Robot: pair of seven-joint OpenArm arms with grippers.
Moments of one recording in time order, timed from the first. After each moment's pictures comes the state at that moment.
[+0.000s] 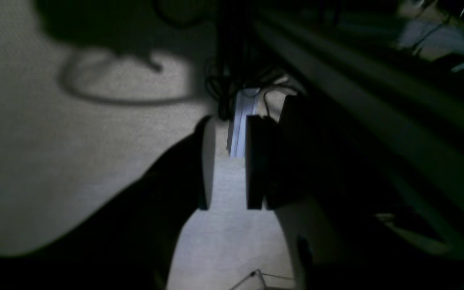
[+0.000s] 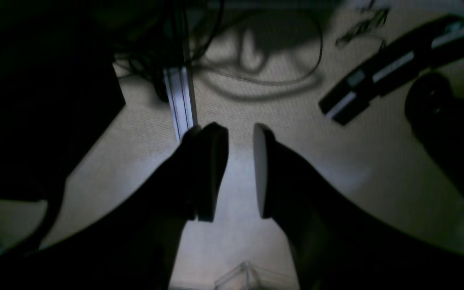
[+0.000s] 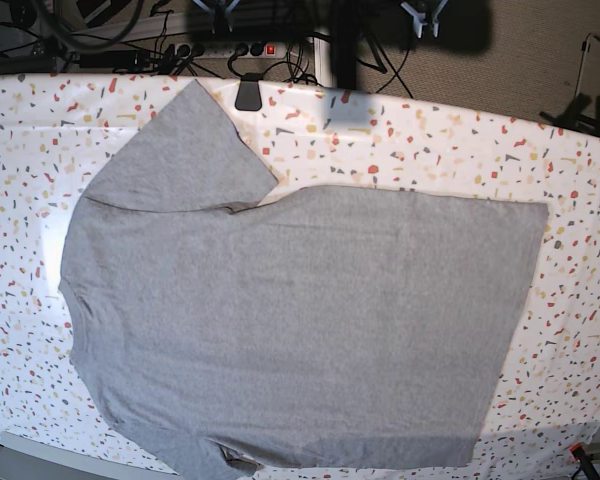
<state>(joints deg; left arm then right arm) 7.7 0.2 -19.8 10.2 12.2 -13.1 -2.7 -11.8 3.2 -13.8 17.4 10.8 0.2 -3.0</state>
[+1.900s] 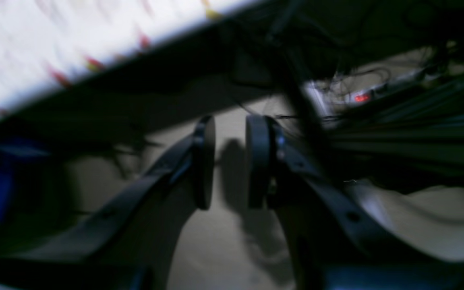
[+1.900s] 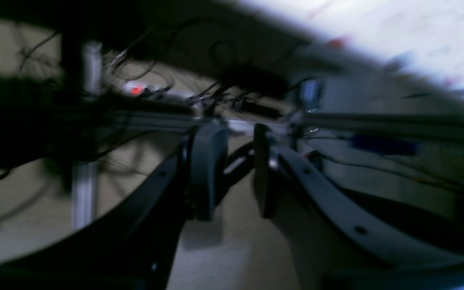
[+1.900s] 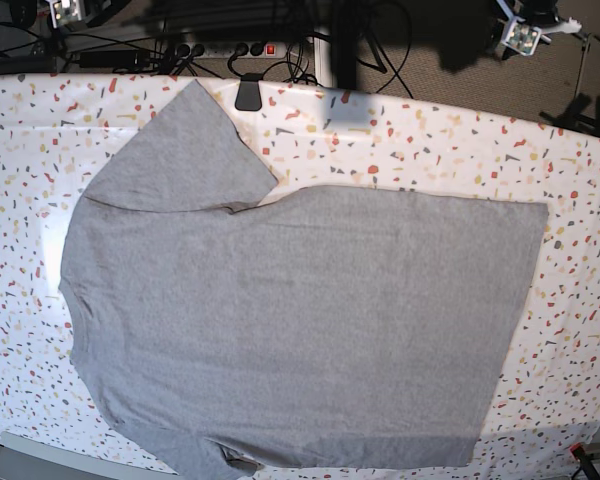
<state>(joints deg) 53.7 -5.6 -19.7 115.3 12.0 -30.3 10.3 -71.3 22.9 17.5 116.6 6.4 -1.6 -16.8</state>
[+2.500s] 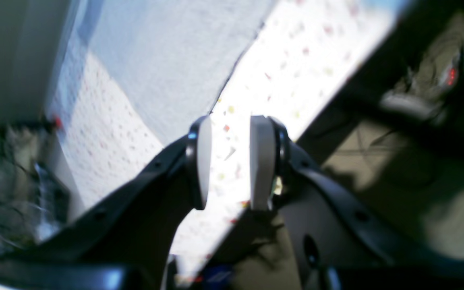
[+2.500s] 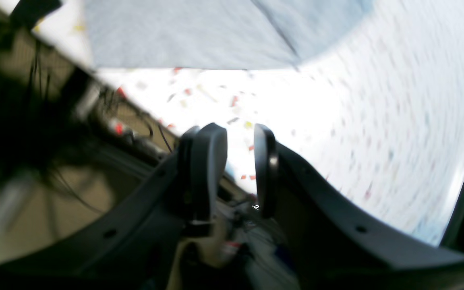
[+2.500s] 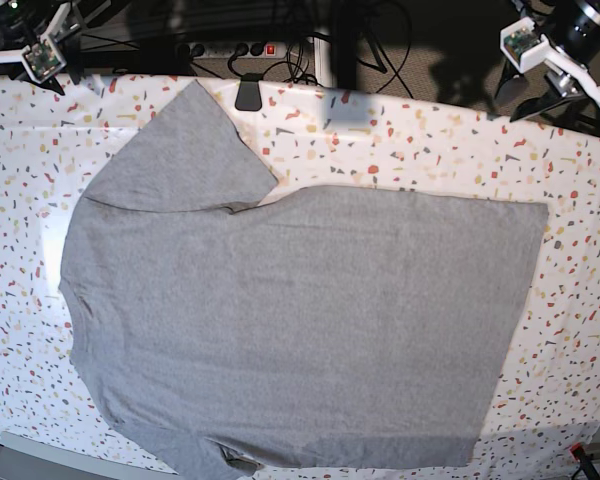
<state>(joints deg) 53.4 -25.6 -19.6 129.5 31.2 -33.7 -4.8 -70.9 33.4 31.0 130.8 2.6 20.1 -15.8</state>
